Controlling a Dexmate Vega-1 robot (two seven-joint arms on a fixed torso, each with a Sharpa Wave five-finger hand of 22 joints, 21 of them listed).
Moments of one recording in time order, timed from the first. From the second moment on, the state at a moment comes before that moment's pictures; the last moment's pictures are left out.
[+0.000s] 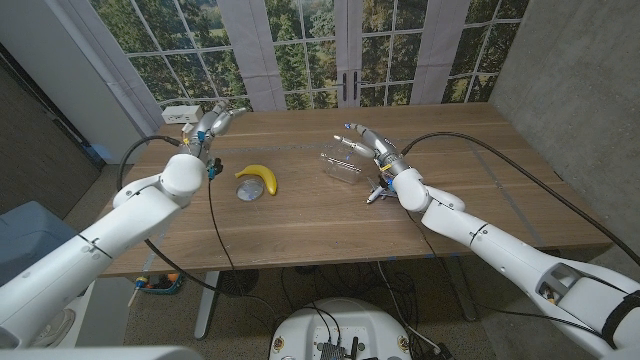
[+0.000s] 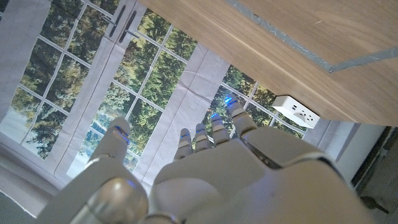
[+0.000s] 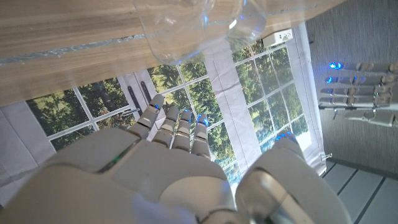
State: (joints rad) left arm 1.02 0.89 0.25 -1.92 -0.26 0.24 0.41; left_hand 0.11 0.03 0.62 -0.16 0.17 0.00 -0.05 0.18 0.17 -0.01 -0.02 0.18 0.18 0.03 0.05 0.17 0.17 0.15 0.09 0.17 0.17; right arm -0.65 -0.52 -0.74 -1.43 -0.24 0.08 -0.32; right_hand 0.32 -0.01 0.15 0.01 0.27 0.18 -0.03 0.26 0.19 0.17 0.00 0.19 0.36 0.06 -0.01 0.18 0.65 0.01 0.02 0.67 0.17
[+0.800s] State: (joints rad) left arm 0.88 0.71 0.27 -1.45 -0.42 -0.44 0.05; left_hand 0.04 0.08 0.62 -0.06 0.20 0.01 -0.04 0.18 0.17 -0.02 -0.08 0.18 0.17 -0.01 -0.03 0.18 0.17 0.17 -0.04 0.19 0.17; right arm -0.71 -0.44 -0.60 -1.36 0.06 0.34 -0.27; right_hand 0.22 0.07 0.16 0.06 0.27 0.23 0.06 0.23 0.18 0.18 0.01 0.19 0.28 0.07 -0.02 0.18 0.52 0.06 -0.03 0.62 0.16
